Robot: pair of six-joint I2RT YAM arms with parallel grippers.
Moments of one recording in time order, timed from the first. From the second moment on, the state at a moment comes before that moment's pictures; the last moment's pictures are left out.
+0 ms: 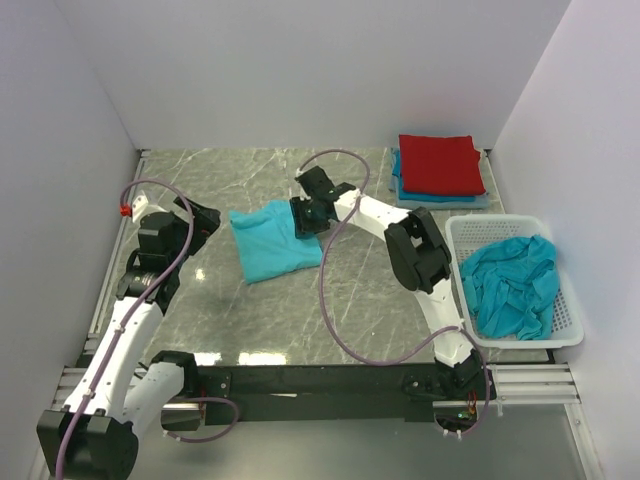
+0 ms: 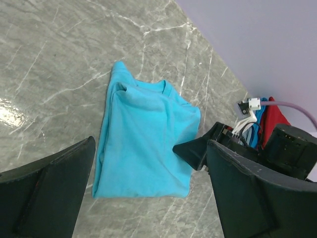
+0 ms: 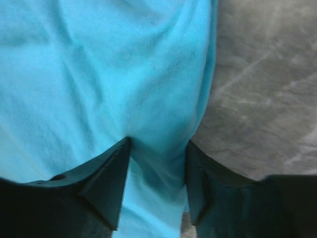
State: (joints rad) left arm -0.11 0.86 0.72 -0.25 -0.13 -0.86; right arm 0.63 2.27 1.79 -0.52 -0.11 0.35
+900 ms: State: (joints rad) left arm -0.11 0.65 0.66 -0.42 -0.27 -0.88; right arm 0.65 2.30 1.90 -0.60 0.44 0.03
